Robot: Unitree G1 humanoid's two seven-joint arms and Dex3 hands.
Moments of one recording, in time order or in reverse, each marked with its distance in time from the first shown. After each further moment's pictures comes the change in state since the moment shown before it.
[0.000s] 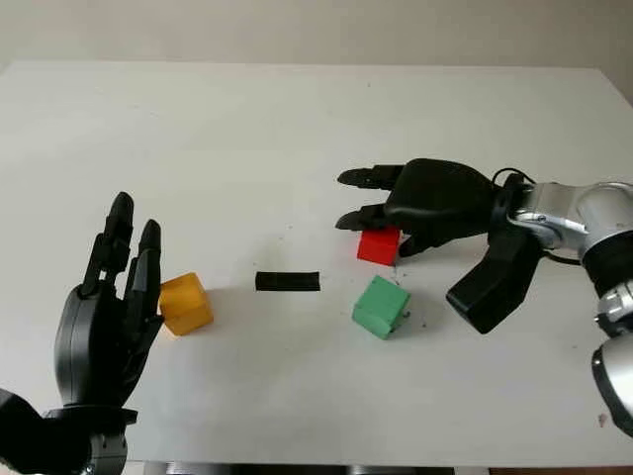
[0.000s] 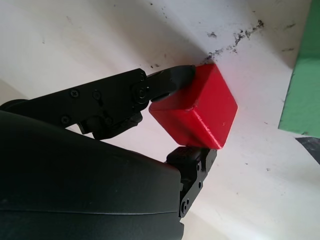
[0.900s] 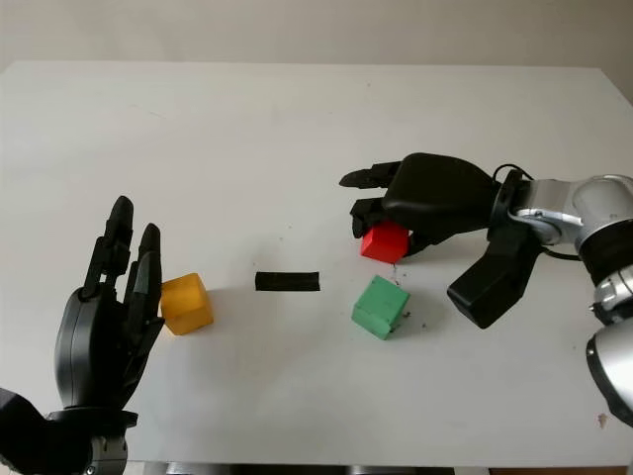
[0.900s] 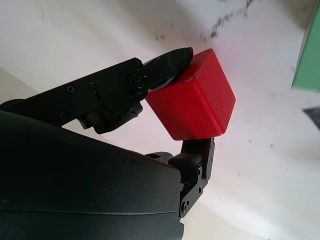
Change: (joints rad) left arm -0.001 -0.001 -0.007 -0.002 0.012 0.014 0.014; right arm -0.100 0.019 0.030 0.043 0.051 -0.037 0.040
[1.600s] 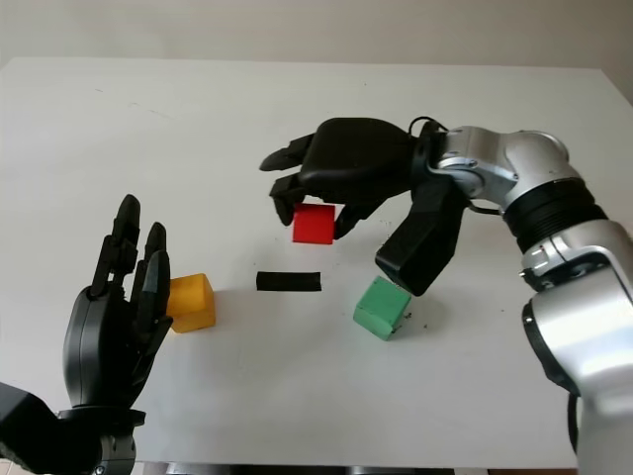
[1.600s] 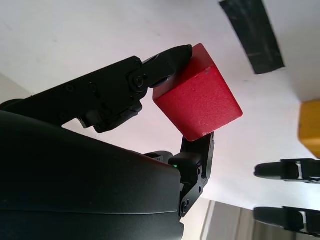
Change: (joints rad) left arm 0.002 -0.012 -0.036 0.000 0.033 -0.012 0.037; right arm -0.084 0.235 -0.052 -0.096 0.297 -0.023 0.440
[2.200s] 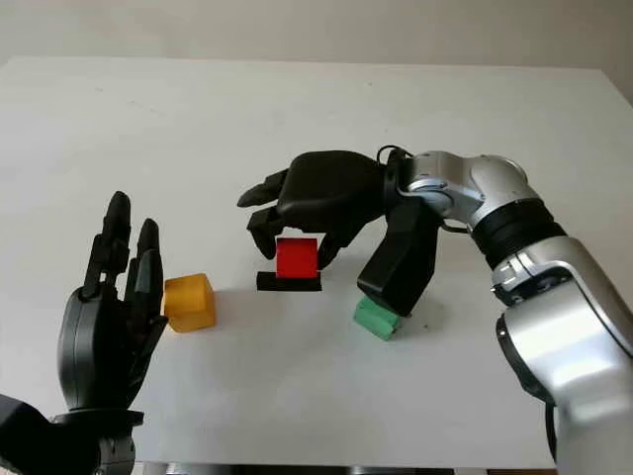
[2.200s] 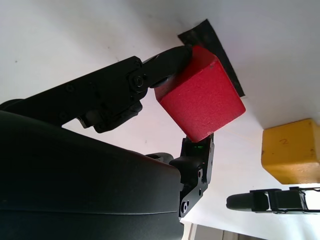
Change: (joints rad) left arm 0.003 -0.002 0.000 0.014 -0.010 -0.051 0.001; right arm 0.065 0.051 0.000 0.005 0.029 -0.022 0.093
